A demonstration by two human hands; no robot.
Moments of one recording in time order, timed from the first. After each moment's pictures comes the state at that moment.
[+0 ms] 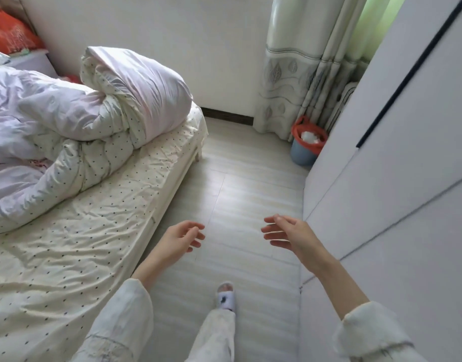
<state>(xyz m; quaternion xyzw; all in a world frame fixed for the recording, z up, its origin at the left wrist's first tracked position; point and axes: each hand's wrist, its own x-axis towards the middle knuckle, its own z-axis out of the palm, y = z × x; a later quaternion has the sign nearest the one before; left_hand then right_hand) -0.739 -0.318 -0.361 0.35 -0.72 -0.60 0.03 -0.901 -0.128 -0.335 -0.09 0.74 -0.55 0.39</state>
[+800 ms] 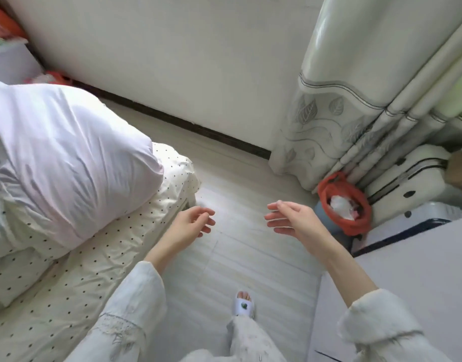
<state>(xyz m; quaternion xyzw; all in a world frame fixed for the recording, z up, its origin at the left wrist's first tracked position) -1.314 -0.664 -0.367 0.40 -0.68 -0.61 0.06 -1.489 -0.509 -0.338 -0.14 0.74 -0.49 0.44</state>
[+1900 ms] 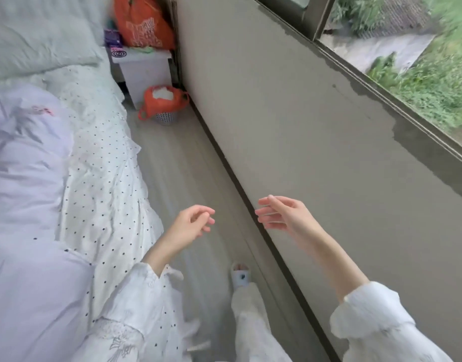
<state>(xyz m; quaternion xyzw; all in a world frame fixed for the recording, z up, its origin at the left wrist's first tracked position) -1.624 -1.373 -0.368 0.61 -0.49 -0.56 0.28 -1.839 -1.377 -0.327 -0.40 0.64 -0.30 0.59</state>
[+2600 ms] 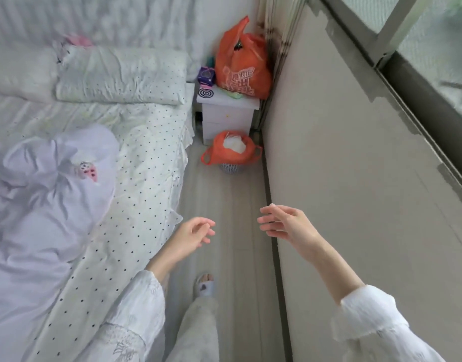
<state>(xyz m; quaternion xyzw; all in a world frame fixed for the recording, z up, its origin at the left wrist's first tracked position) -1.469 -1.838 -0.380 0.71 -0.35 -0.49 0.36 -1.665 -1.943 -0.344 -0.50 0.55 -0.16 0.65</state>
